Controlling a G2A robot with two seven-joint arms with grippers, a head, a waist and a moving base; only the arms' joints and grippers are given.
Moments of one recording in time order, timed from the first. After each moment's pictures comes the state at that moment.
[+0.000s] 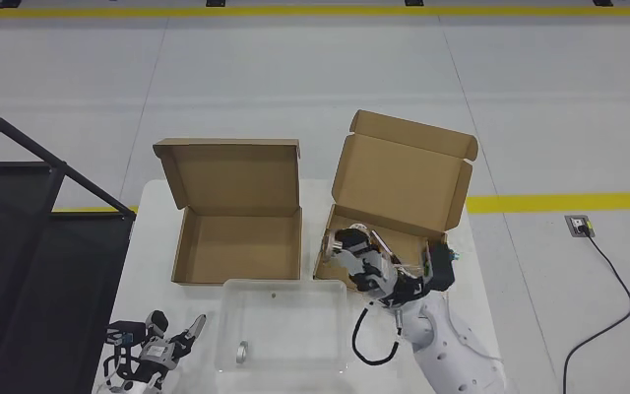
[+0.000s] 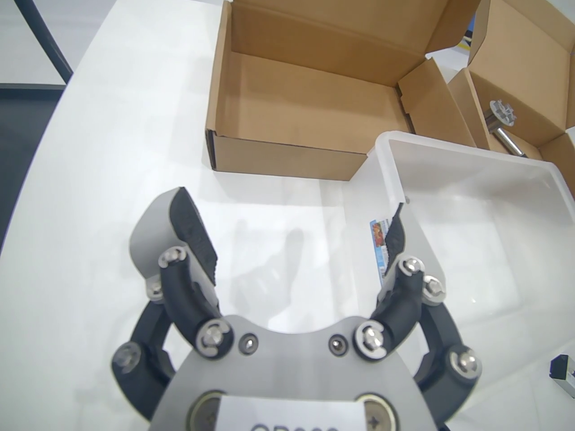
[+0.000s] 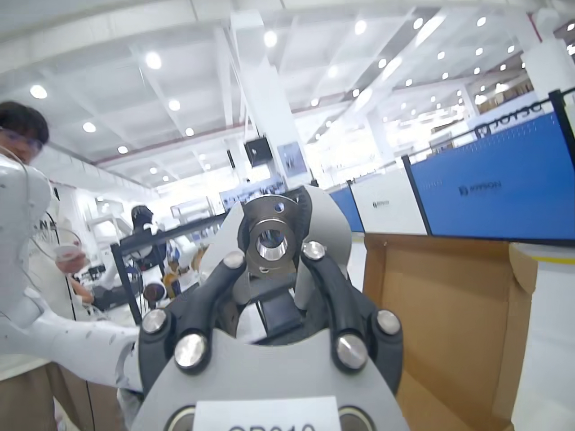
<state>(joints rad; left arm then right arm) 1.73 -1.19 -1.69 -1.66 1.01 -0.27 0.13 -0.91 -1.36 1.04 -1.37 -1.08 -1.01 -0.84</state>
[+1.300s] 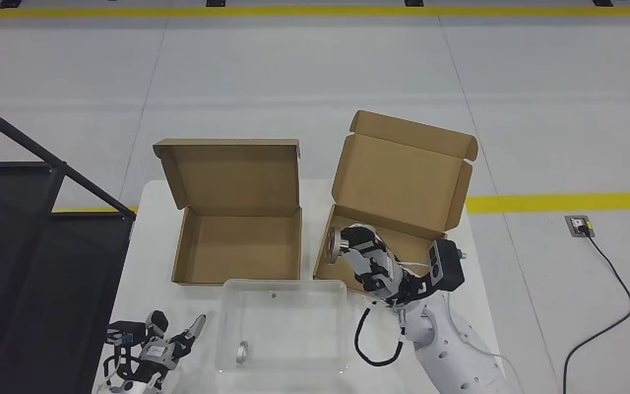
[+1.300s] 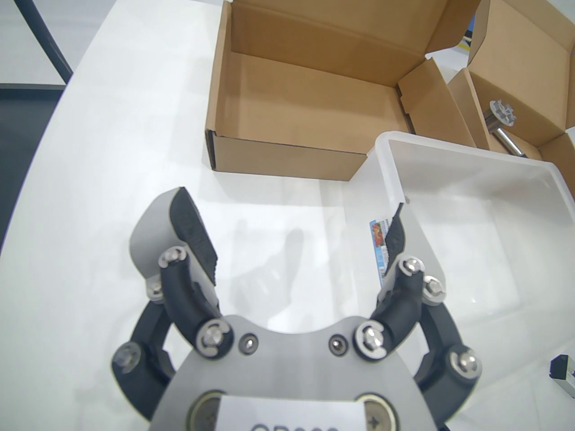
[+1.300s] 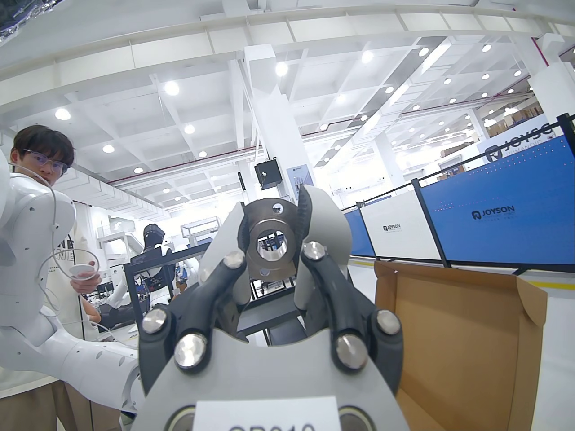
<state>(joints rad) 1.73 -1.19 -1.69 -1.66 1.01 -0.27 0.13 -0.90 -1.35 1.03 -1.37 -1.06 -1.01 -0.81</state>
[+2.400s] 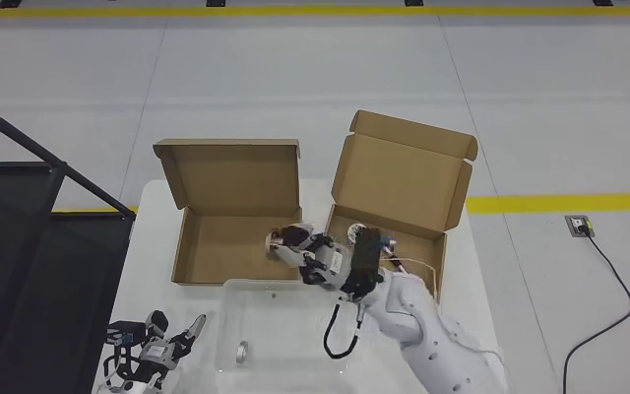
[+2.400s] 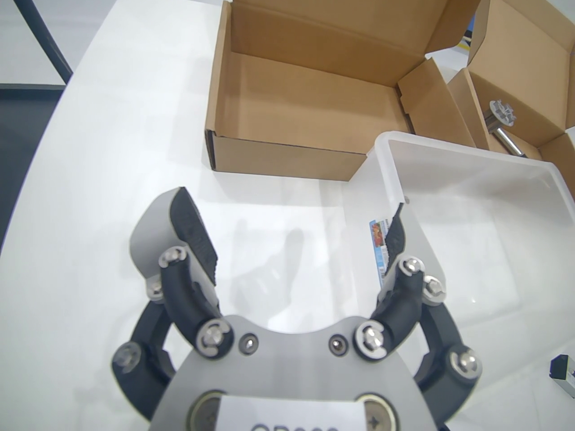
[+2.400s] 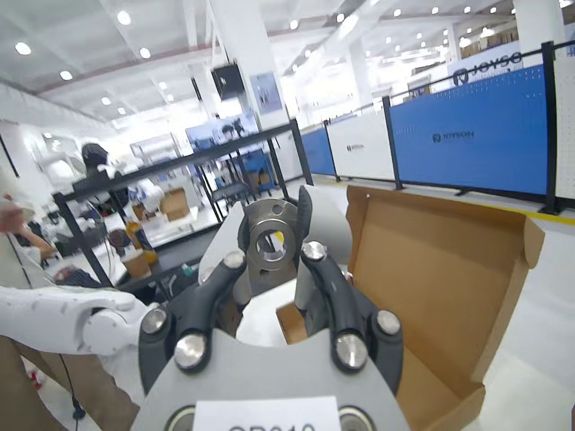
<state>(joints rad) 1.73 -1.19 -1.69 -1.66 1.01 -0.27 0.13 -0.84 -1.39 0.92 -1.45 -1.06 -0.65 -0.26</state>
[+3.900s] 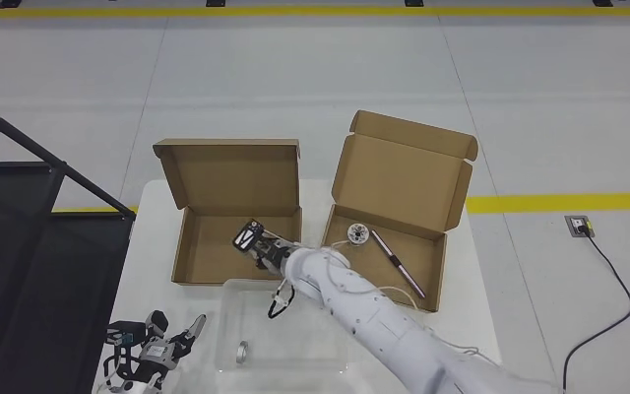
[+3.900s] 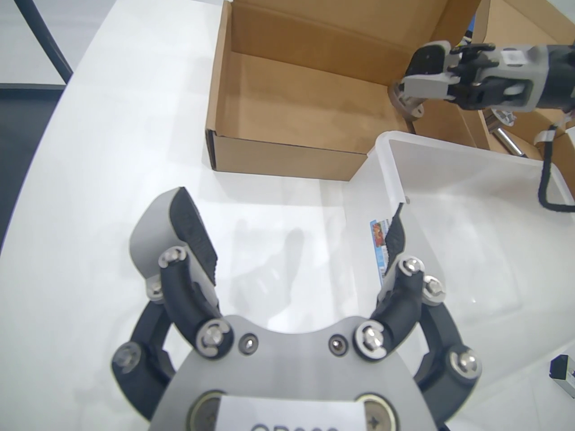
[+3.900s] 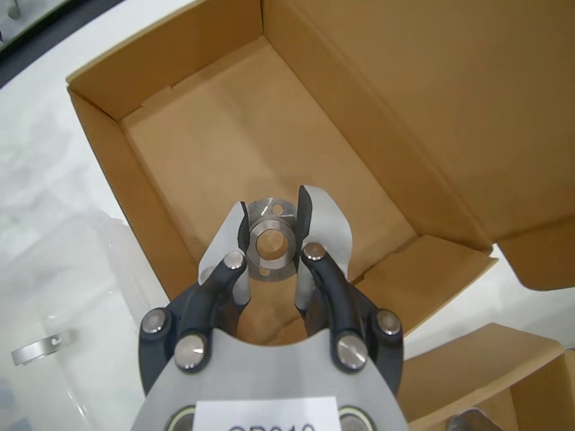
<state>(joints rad) 1.73 -1.19 -1.69 -1.66 1.01 -0.27 0.13 -0.35 -1.78 0.46 -0.54 -1.07 -0.19 0.20</state>
